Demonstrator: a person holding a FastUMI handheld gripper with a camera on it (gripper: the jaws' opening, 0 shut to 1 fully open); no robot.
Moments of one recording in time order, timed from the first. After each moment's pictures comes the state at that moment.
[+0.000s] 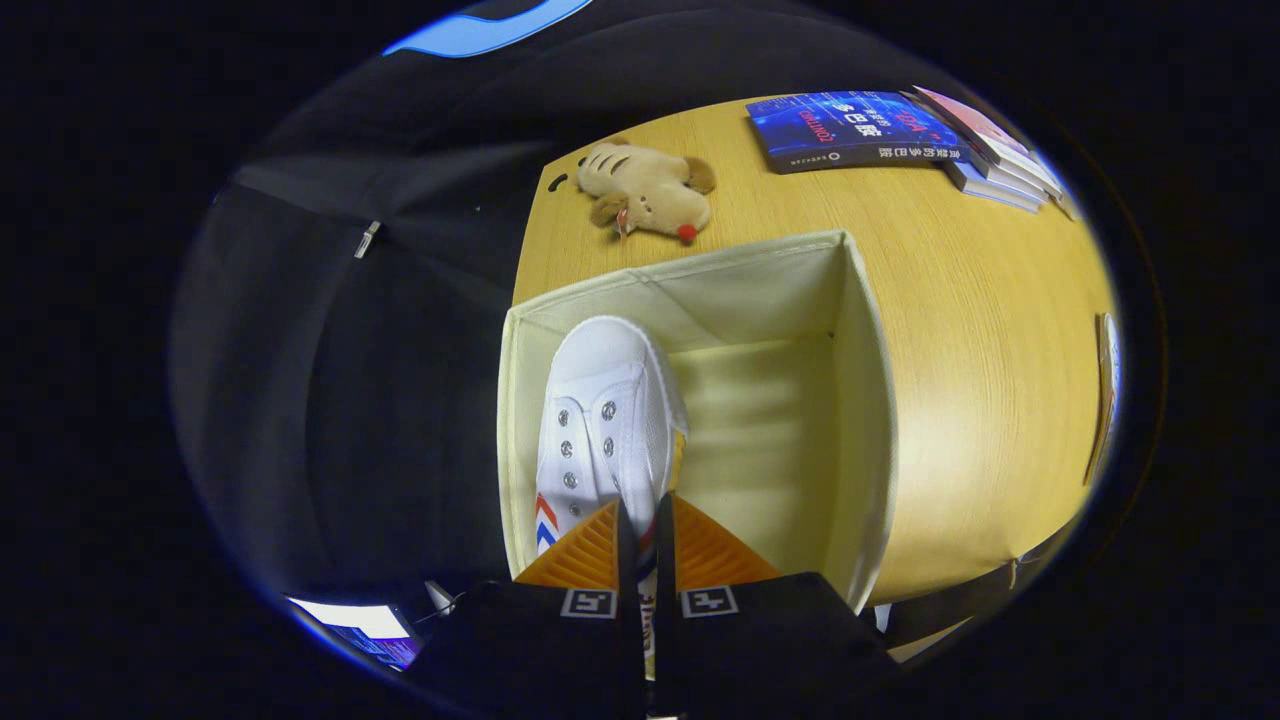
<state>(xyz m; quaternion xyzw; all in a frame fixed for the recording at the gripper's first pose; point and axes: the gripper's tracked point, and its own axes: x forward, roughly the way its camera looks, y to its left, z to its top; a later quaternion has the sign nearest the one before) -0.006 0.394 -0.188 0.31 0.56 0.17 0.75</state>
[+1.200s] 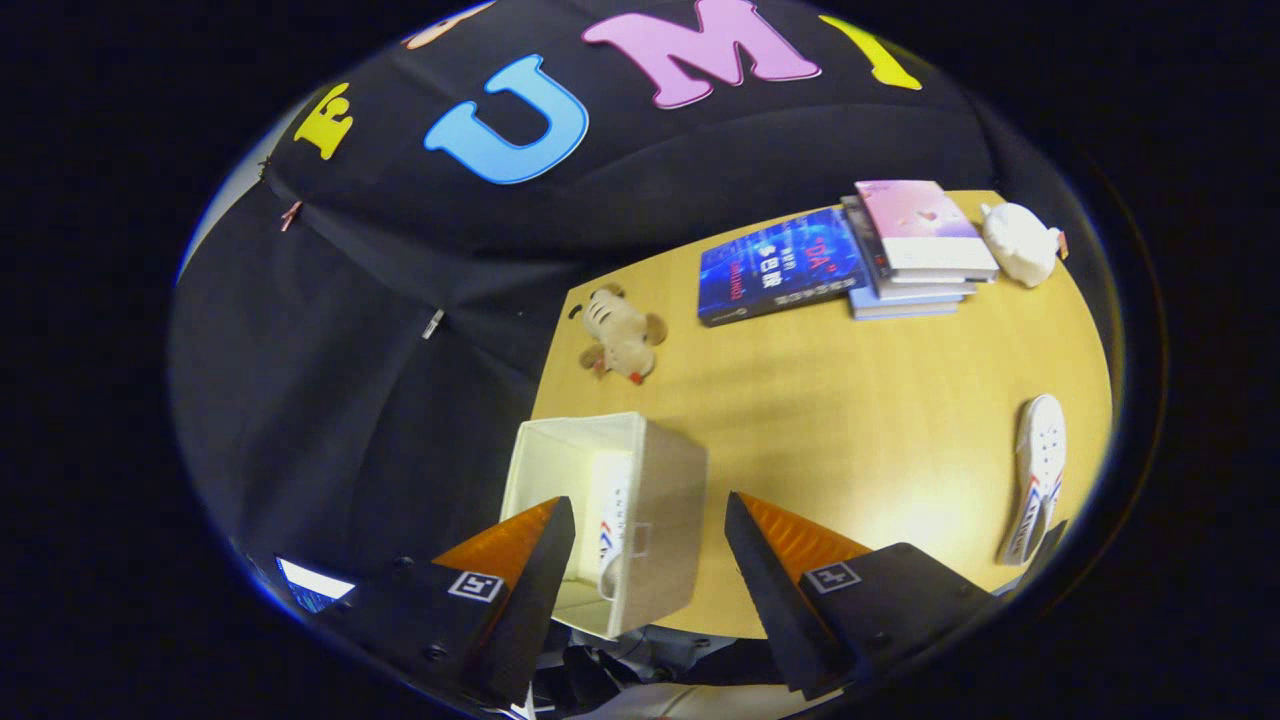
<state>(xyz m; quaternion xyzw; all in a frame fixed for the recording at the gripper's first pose) -0.020 0.153 -0.113 0.33 0.41 0.17 0.83</state>
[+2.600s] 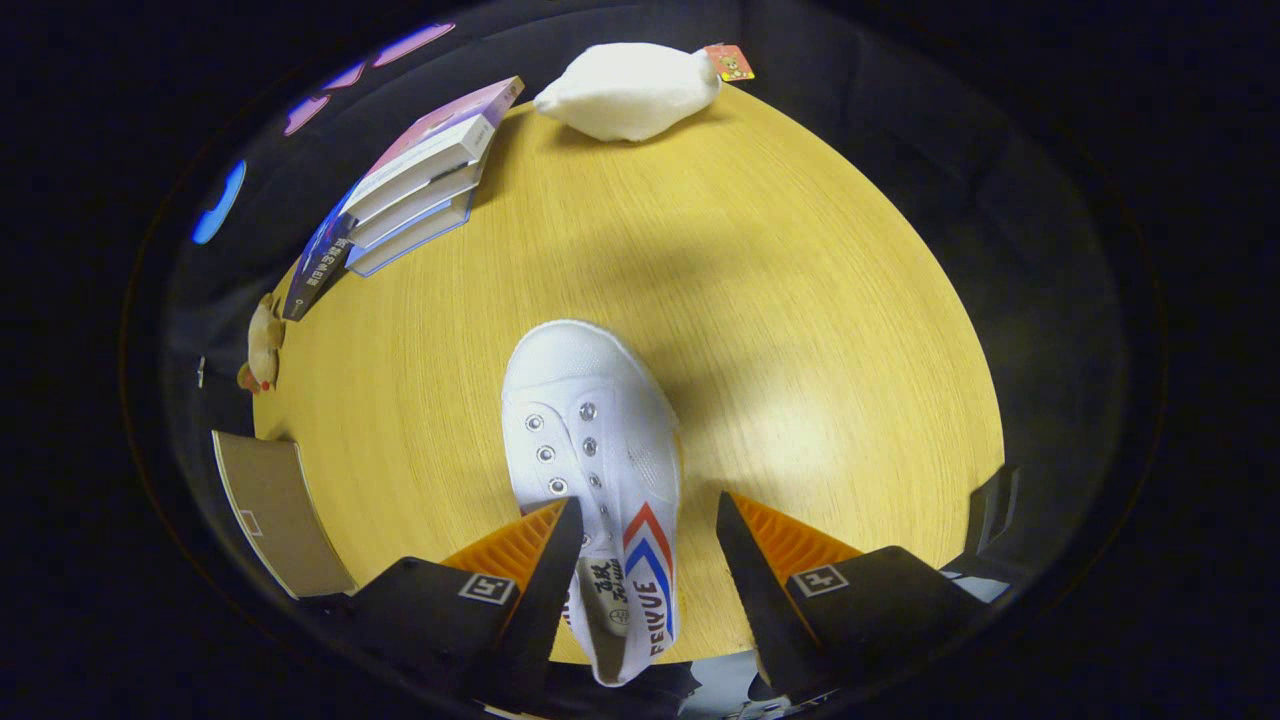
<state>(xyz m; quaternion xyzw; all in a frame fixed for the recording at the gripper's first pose) -0.071 -0.157 -0.438 0.27 0.59 -0.05 0.76</state>
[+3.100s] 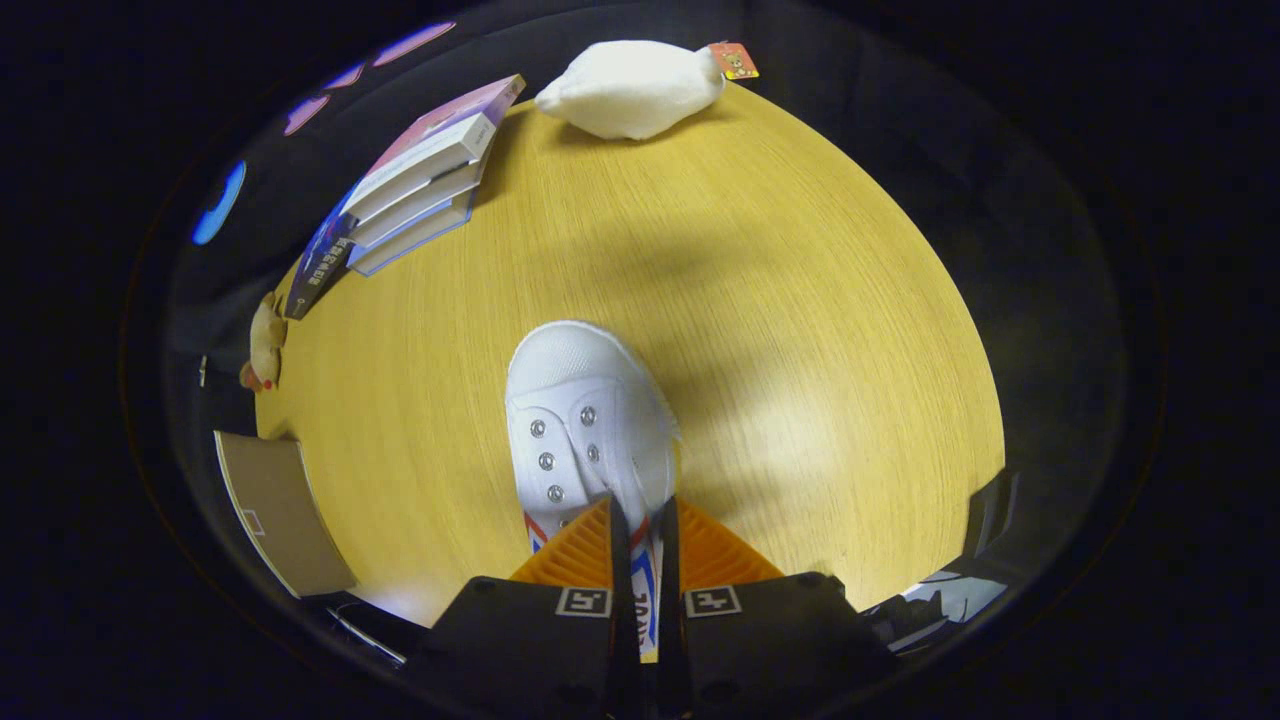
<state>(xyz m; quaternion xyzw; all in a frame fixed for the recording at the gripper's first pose) -0.070 -0.159 -0.429 0.28 0.59 -0.06 0.76</state>
